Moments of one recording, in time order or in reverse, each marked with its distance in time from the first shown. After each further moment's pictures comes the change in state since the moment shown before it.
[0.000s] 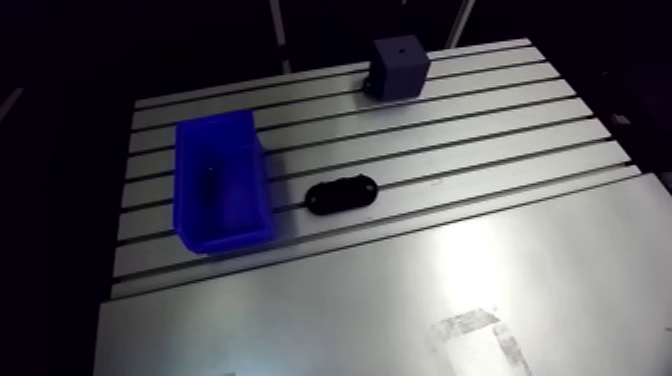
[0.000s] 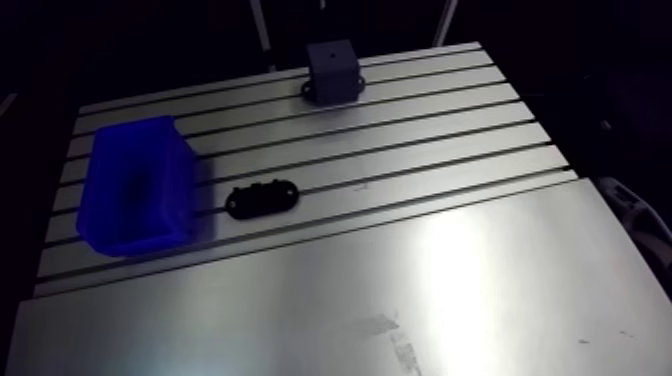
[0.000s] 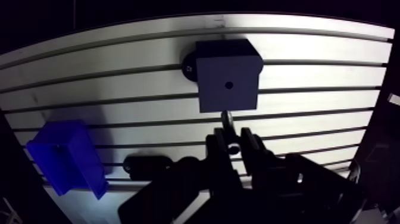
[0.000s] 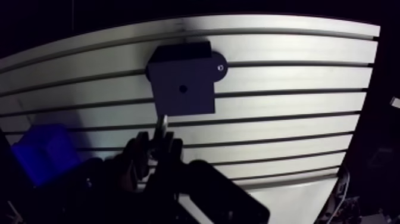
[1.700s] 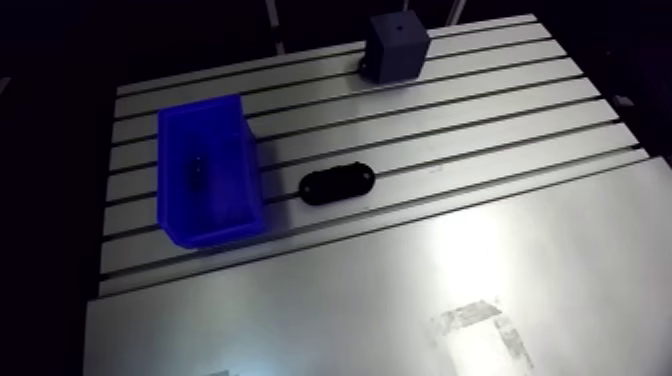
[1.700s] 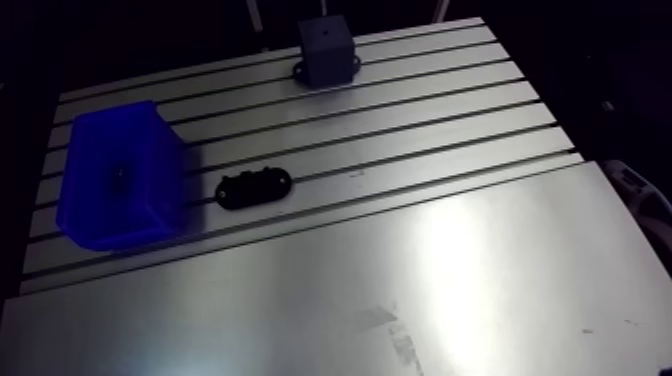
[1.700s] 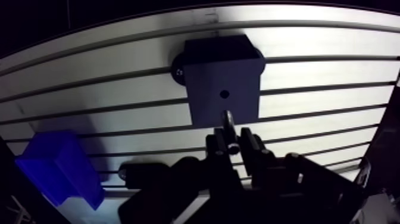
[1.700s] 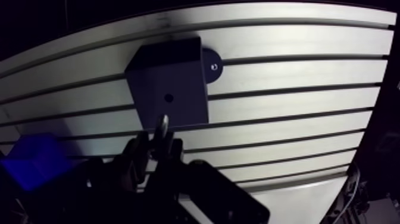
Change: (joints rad) arm -0.016 0.052 0.019 -0.004 -0.006 0.034
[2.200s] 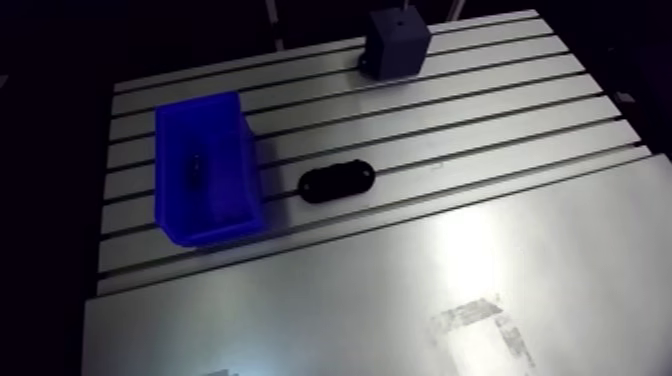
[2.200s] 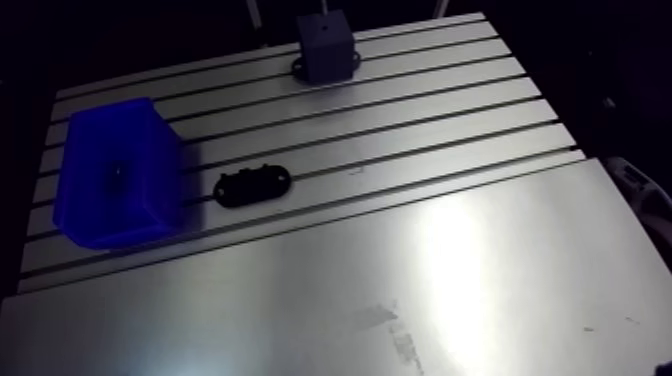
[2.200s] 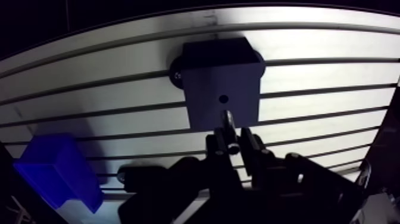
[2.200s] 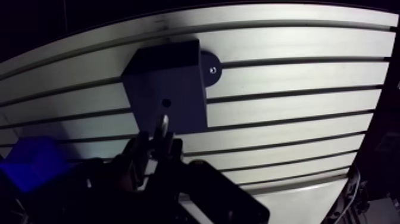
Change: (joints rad) arm -0.001 0.010 0.002 -0.009 -0.002 0.001
